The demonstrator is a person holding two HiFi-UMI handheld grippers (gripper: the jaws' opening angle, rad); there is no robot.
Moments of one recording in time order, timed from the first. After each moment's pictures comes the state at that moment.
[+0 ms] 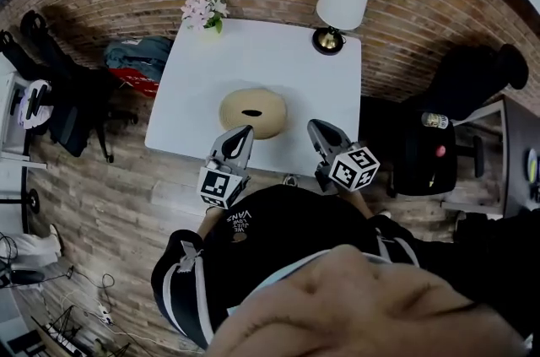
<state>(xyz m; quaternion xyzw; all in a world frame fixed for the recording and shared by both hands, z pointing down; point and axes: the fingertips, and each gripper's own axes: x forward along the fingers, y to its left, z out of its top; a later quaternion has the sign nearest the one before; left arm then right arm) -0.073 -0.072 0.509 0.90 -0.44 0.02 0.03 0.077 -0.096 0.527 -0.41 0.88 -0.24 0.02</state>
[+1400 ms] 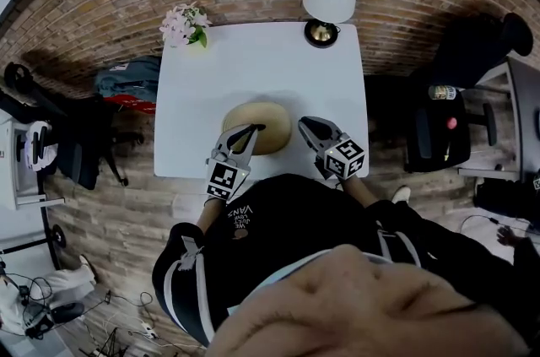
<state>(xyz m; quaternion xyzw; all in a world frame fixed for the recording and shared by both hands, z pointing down) -0.068 -0.143 0.571 0.93 -0.31 0.17 -0.01 0.048 -0.150 0.605 -0.40 0.89 -0.22 -0.01</state>
